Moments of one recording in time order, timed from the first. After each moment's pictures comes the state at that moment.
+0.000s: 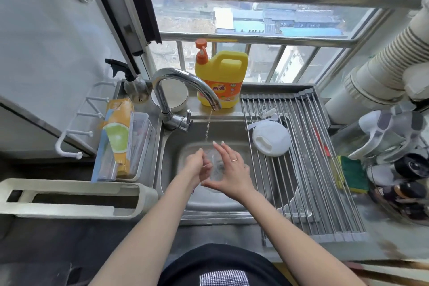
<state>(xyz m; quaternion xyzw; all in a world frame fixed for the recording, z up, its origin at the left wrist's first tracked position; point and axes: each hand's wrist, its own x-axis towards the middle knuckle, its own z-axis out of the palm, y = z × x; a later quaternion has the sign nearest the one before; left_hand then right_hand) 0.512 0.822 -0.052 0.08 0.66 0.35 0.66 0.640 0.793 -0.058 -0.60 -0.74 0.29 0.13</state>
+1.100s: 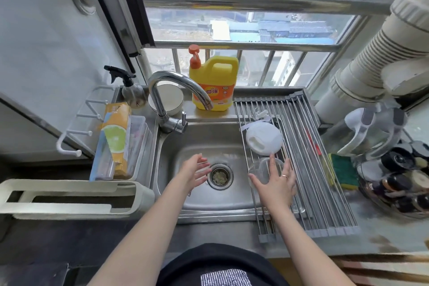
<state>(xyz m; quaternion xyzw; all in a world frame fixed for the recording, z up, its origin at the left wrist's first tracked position) 0.512 0.805 -0.052 0.08 0.64 0.32 0.70 0.737 0.756 -0.063 -0.81 -0.54 0.23 0.06</state>
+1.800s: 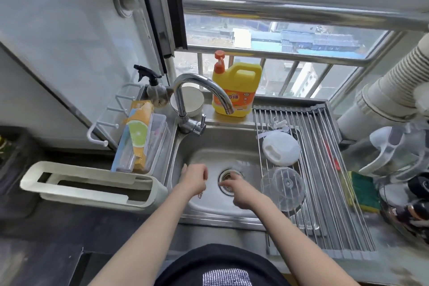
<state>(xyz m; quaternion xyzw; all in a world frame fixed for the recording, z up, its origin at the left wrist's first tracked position) 0.480 0.783 -0.050 0.59 0.72 -0.03 0.36 0.650 0.788 -0.069 -0.52 -0.75 0.39 -0.15</state>
